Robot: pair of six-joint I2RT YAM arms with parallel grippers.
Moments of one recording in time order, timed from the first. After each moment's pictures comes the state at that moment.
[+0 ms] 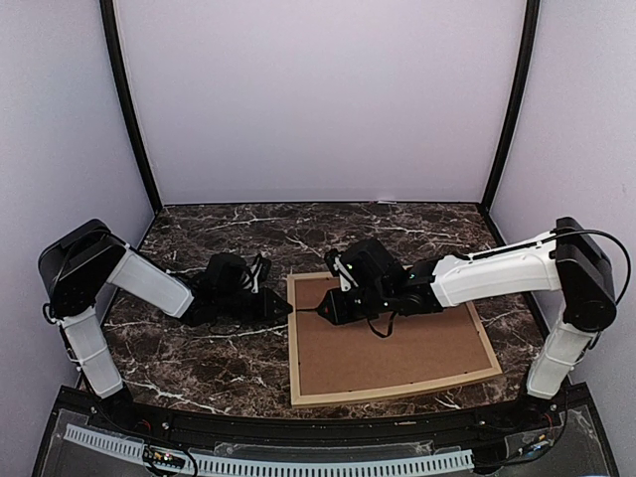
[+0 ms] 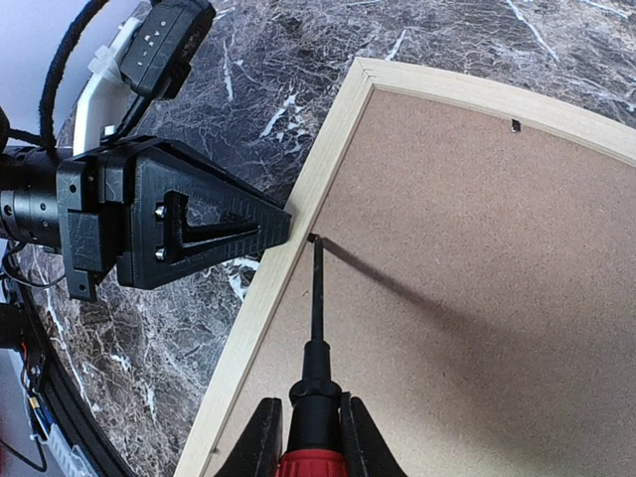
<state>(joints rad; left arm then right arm) -0.68 1.80 0.70 0.45 0.36 -0.72 1.03 1.73 1.07 -0.11 -0.02 0.60</state>
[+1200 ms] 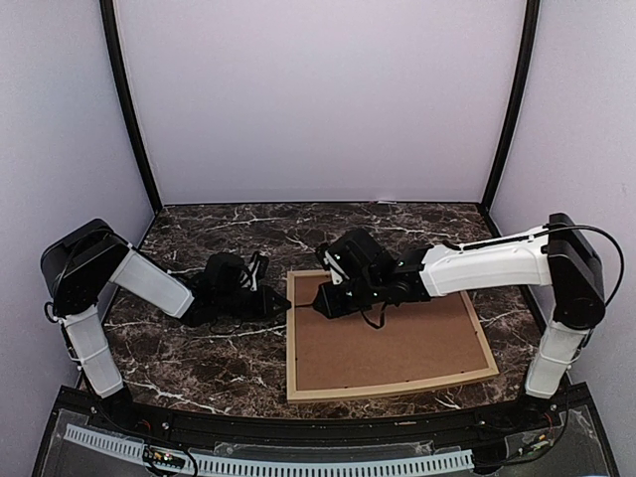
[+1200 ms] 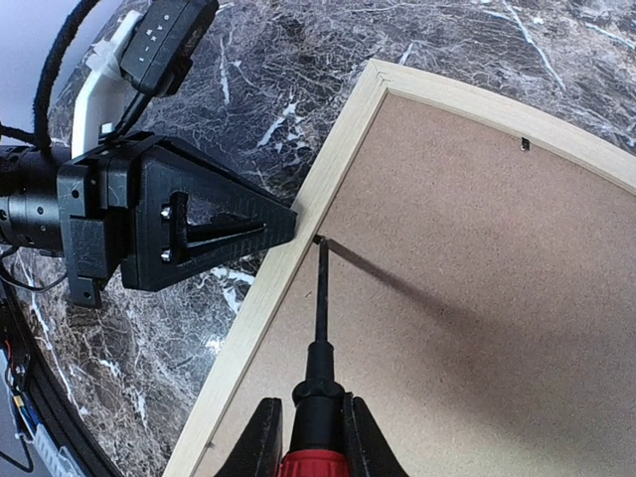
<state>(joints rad) -0.67 1.82 0.69 0.50 0.34 -0.72 1.03 1.78 1.20 -0.22 -0.01 0.55</state>
